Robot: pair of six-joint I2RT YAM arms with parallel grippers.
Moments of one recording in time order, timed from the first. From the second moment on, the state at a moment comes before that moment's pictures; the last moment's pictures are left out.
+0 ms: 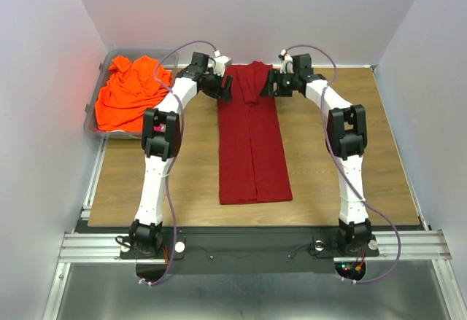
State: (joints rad) left arm -0.26 2.54 2.27 -0.55 0.49 0.13; right arm 0.20 2.46 2.09 -0.36 -0.53 0.21
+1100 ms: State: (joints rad) left arm -0.67 0.96 0.65 -0.60 0.53 0.80; right arm 0.43 1.06 0.78 -0.79 -0.49 -0.79
